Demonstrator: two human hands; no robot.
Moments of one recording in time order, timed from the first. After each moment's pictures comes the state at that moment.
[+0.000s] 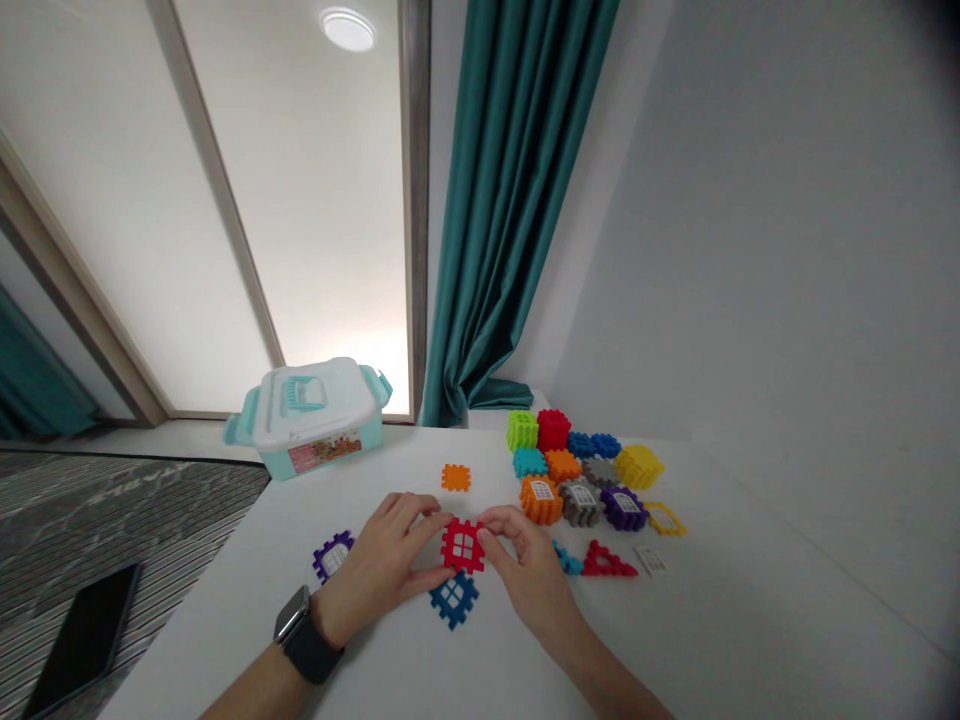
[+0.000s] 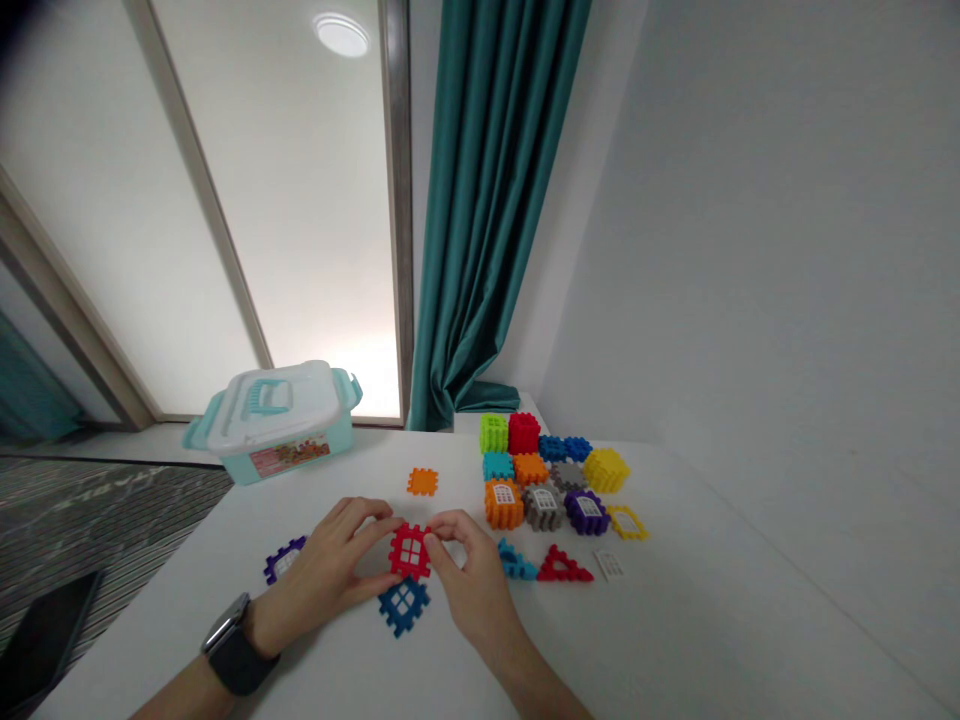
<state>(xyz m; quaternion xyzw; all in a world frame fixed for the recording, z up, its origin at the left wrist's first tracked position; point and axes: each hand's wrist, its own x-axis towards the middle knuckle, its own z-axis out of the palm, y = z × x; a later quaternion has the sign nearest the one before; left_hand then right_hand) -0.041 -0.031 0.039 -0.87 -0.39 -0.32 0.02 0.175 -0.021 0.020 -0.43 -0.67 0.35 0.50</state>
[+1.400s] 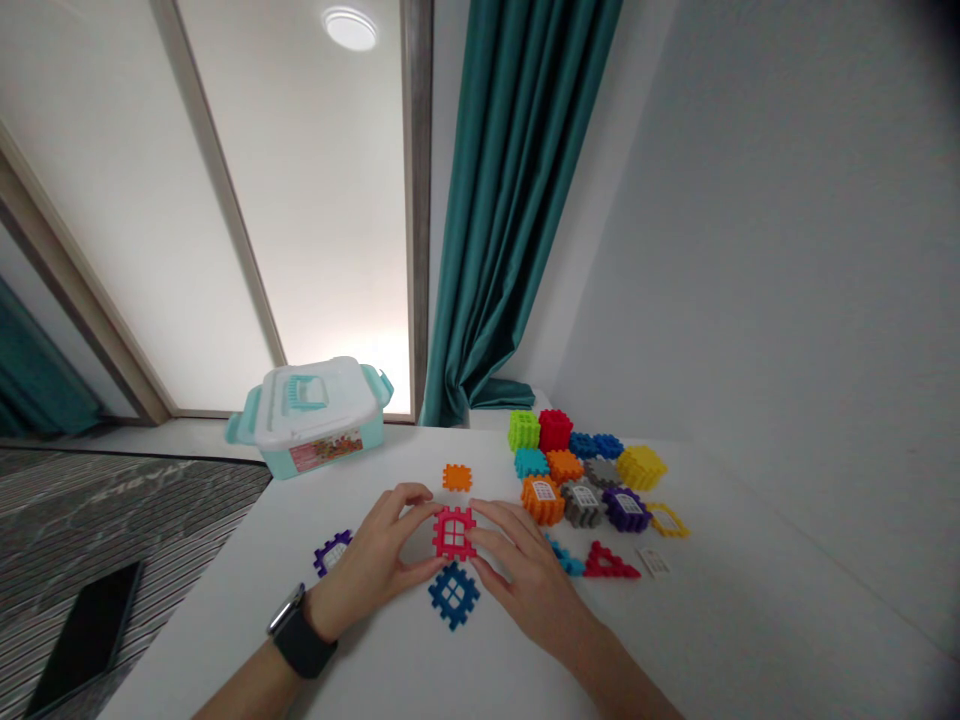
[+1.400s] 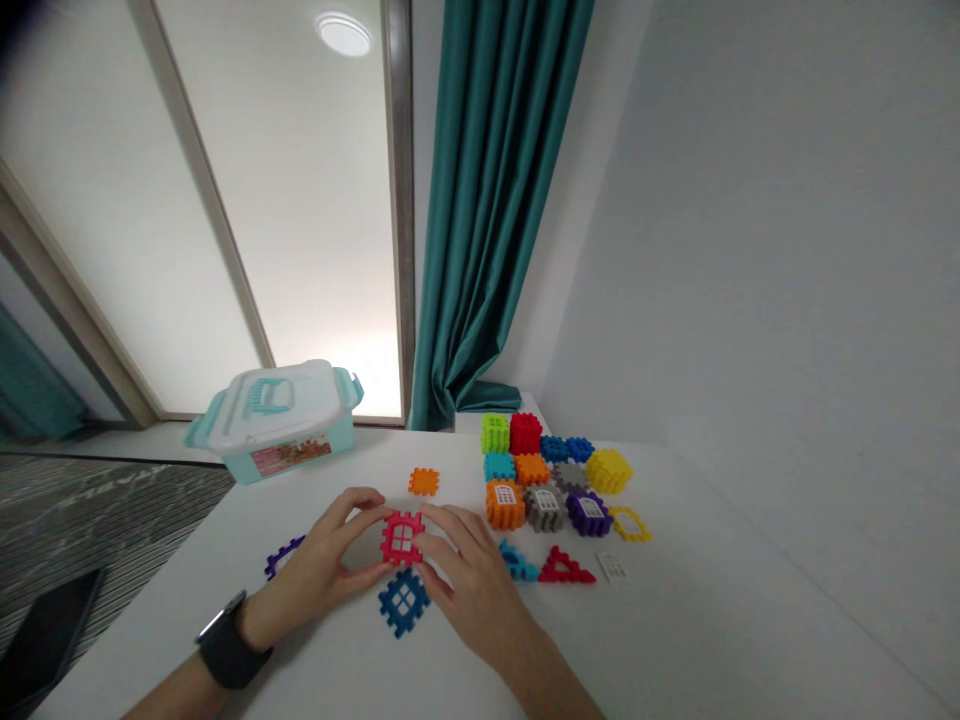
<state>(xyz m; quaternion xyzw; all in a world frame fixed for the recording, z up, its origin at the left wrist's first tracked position) -0.050 -0.030 0.038 -0.83 -0.40 -0.38 -0.10 0.191 -0.024 0.033 -0.30 -0.86 -0.01 0.40</state>
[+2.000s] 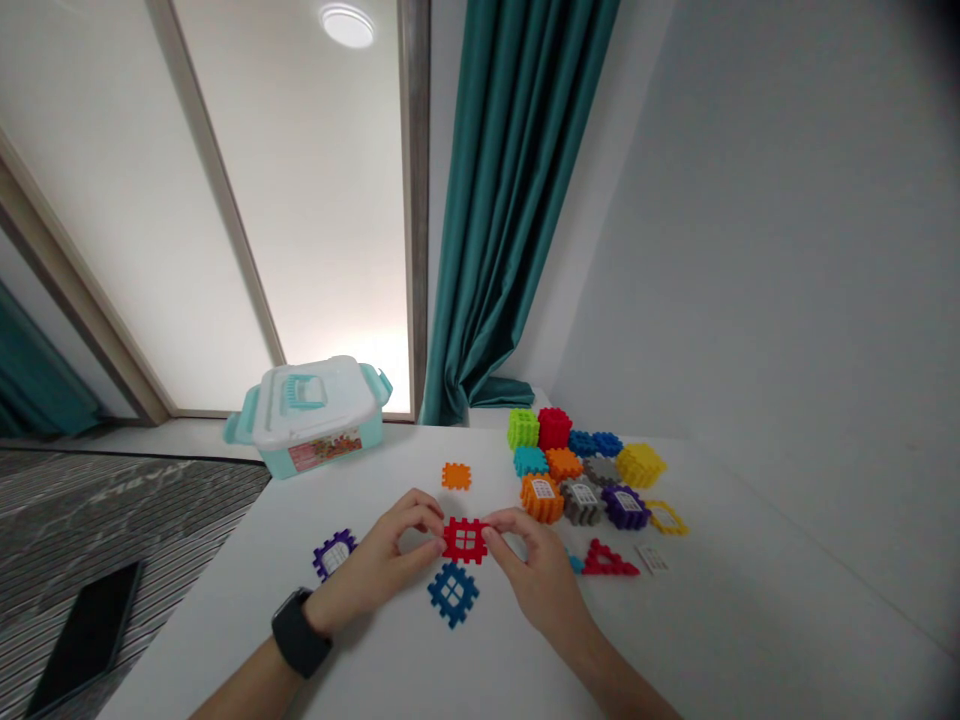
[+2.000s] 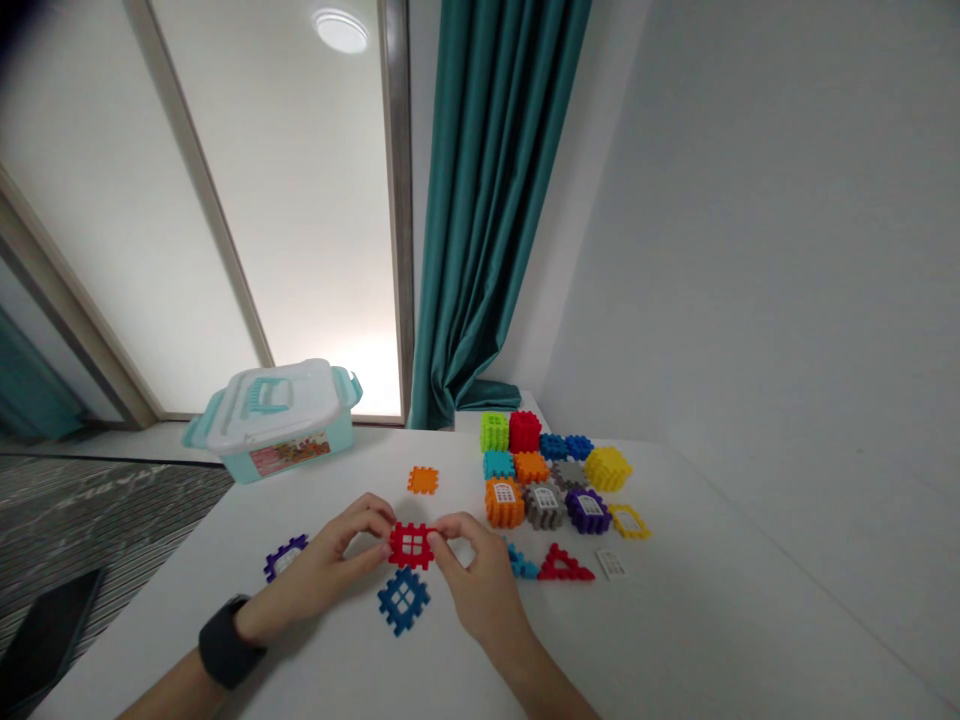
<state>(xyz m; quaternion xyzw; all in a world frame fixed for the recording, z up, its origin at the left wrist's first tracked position) -0.039 -0.028 0.048 -0.74 -0.38 -0.41 -0.37 0.185 -0.022 0.028 -0.45 -0.69 0.29 0.48</state>
